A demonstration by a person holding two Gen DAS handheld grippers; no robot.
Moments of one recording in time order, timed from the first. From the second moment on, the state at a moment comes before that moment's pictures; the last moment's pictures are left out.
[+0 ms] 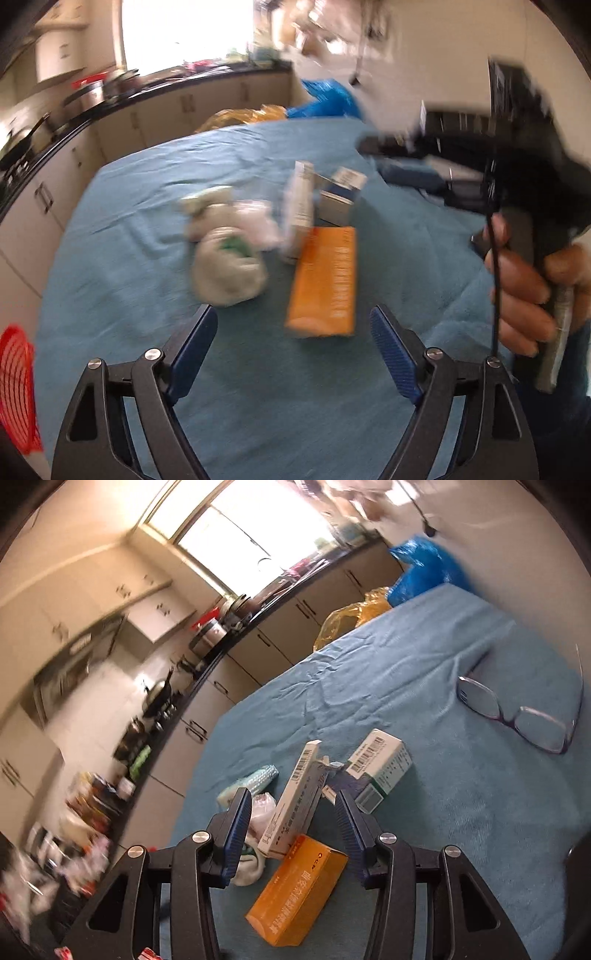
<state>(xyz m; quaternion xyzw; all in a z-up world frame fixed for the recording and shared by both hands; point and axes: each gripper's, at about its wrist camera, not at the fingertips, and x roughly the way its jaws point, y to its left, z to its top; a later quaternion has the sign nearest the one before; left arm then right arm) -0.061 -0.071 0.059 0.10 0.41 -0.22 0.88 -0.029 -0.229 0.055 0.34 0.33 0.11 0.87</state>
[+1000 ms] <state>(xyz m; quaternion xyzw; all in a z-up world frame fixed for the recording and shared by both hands) -0.075 -0.019 0.052 0.02 0.38 -0.20 0.90 -0.012 -0.203 0.038 0.33 0.37 0.13 0.86</state>
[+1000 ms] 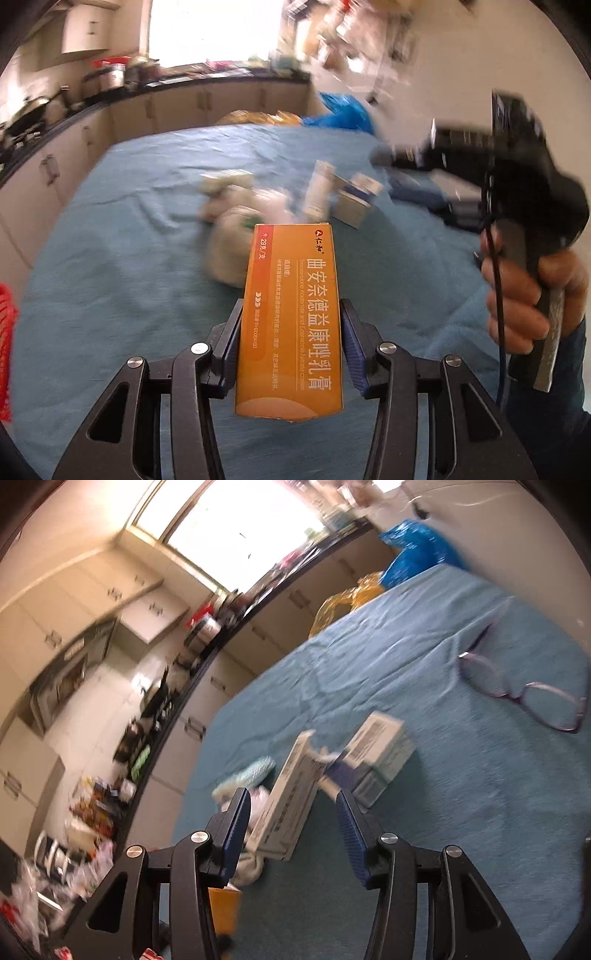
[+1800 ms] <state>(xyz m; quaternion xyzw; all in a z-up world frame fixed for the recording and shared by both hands) -0.039 0.055 0.046 -0.03 0.33 -0.06 0.94 0.008 -0.155 0.036 0.22 0.38 0.10 0.89</state>
